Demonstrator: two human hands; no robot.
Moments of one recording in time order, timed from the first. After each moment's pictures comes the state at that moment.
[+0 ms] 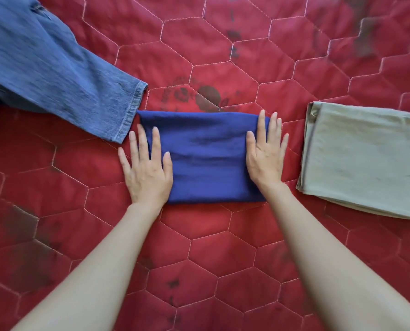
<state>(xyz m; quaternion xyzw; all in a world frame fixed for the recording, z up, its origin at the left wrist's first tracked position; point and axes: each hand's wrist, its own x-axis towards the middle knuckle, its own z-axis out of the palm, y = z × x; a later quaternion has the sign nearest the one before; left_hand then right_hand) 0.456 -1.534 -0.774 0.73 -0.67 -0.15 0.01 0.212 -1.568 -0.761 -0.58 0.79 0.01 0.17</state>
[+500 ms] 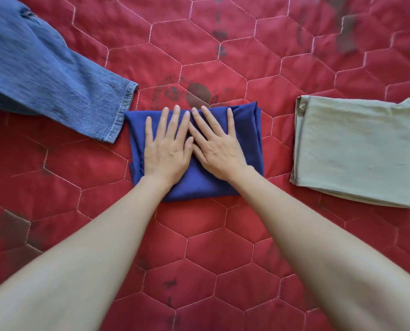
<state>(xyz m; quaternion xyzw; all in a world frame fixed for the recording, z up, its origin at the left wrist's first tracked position) 0.418 -1.577 -0.771 0.61 -0.78 -0.13 0.00 0.265 -1.578 -0.763 -0.84 0.54 0.10 0.05</state>
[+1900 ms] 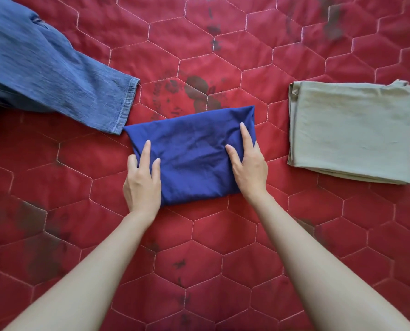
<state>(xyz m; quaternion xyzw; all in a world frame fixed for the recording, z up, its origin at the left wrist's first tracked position) 0.461 -1.491 -0.735 0.76 -0.57 -0.27 0.15 0.245 -1.496 -0.741 -0.52 0.81 -0.17 0.22</state>
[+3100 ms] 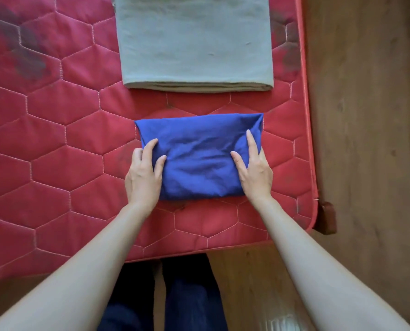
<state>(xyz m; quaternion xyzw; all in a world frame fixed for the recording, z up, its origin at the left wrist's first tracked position) 0.154 -1.283 -0.720 0.67 -0.67 -0.30 0.10 -0.072 -1.220 -0.727 -0.44 0.86 -0.14 0.21</state>
